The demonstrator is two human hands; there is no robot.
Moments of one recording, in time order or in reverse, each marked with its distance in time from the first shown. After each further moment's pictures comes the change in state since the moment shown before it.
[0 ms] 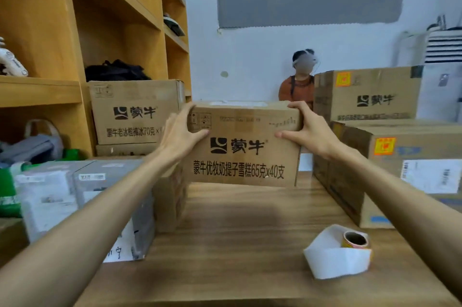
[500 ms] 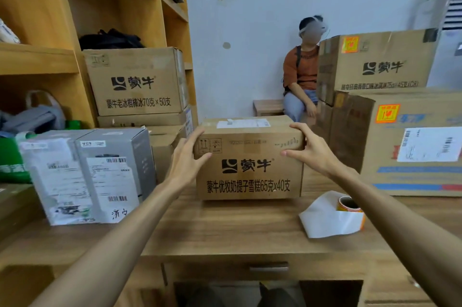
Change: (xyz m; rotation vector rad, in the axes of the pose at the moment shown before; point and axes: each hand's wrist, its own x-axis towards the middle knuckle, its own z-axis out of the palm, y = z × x) left_hand -0.100 -0.057 0.069 -0.086 -0.126 -0.118; right_hand -0.074 0.081 0.057 0.077 -0.140 0.133
